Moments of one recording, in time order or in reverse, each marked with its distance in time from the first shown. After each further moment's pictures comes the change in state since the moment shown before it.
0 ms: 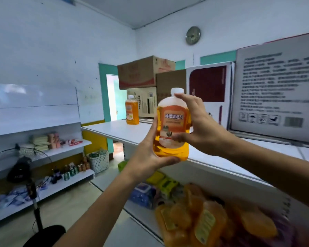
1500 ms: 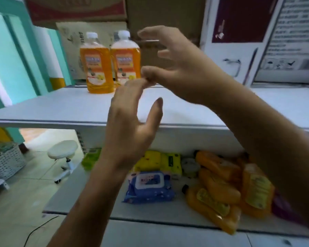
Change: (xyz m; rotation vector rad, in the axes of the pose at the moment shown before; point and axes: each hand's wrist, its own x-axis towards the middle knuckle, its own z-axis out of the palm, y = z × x) left_hand 0.098 -0.201 -0.155 0.077 0.114 0.465; right_hand 0.191 0.004 0.205 -0.386 0.137 0.295
